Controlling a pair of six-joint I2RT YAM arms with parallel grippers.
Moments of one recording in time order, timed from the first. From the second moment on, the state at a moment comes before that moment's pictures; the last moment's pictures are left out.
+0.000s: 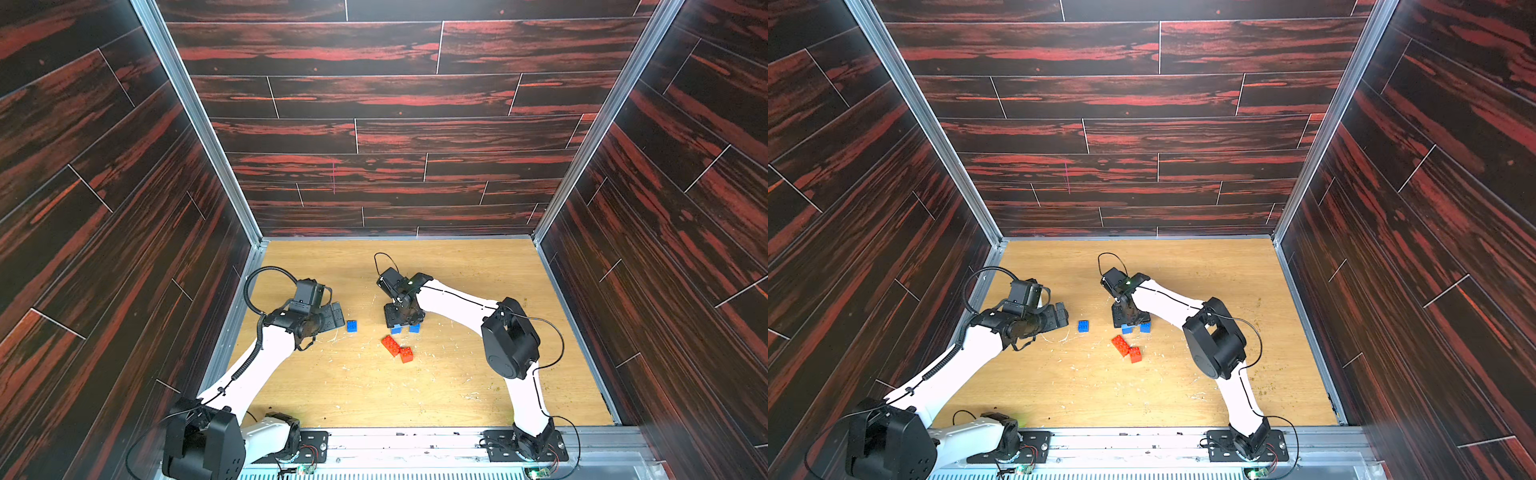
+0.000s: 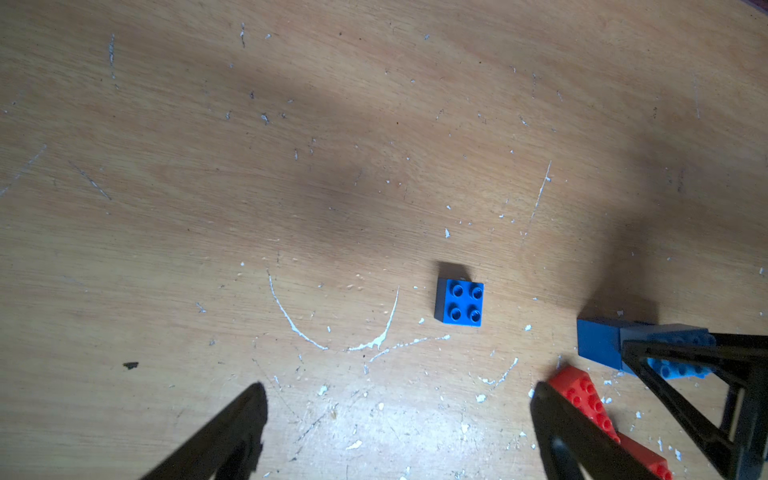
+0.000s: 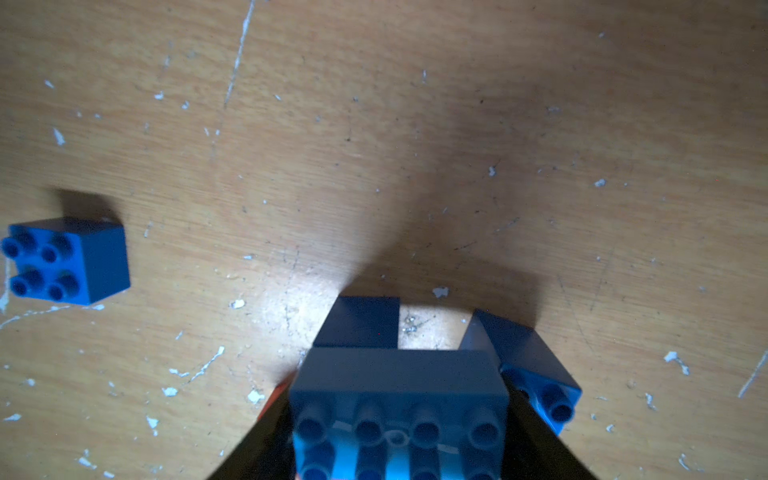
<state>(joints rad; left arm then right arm) -0.25 1.22 0.86 -0.62 -0.04 -0.51 0.82 2.12 1.70 -0.92 0.08 0.56</state>
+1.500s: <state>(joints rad) -0.25 1.22 0.87 -0.63 -0.04 -0.51 0.88 2.21 1.84 -1.00 0.14 0.66</state>
